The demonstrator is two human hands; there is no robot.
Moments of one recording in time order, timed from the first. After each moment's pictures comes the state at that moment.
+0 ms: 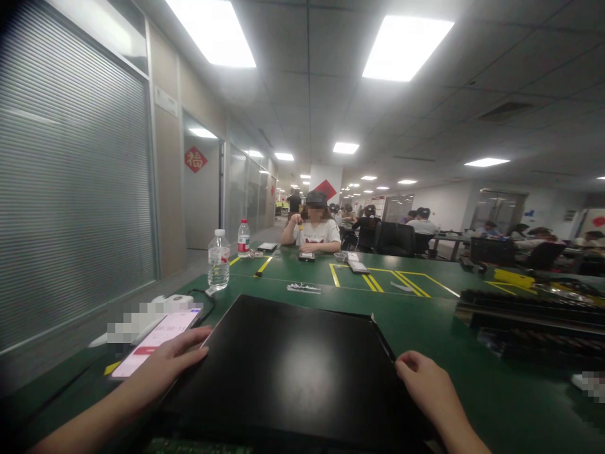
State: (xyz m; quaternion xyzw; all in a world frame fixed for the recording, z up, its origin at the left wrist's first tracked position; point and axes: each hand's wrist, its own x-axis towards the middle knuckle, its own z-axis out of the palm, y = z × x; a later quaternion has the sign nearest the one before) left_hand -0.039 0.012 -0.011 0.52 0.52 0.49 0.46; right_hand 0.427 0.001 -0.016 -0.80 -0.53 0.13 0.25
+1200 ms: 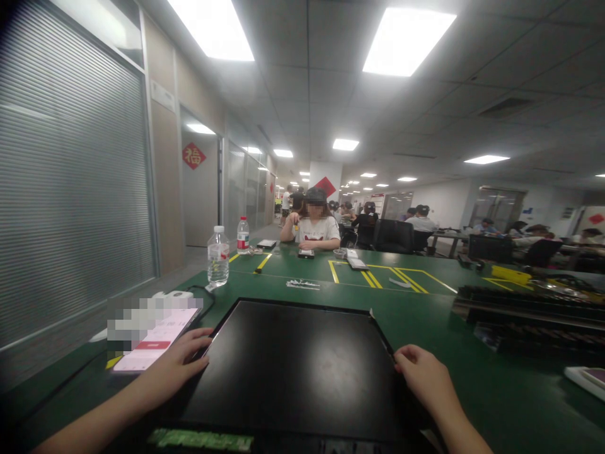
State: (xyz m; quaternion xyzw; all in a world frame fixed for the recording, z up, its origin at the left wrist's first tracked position) left_hand -0.046 0.023 -0.038 0.69 0.56 0.37 0.27; right_hand 0.425 0.000 -0.017 -0.81 -0.51 0.15 0.26
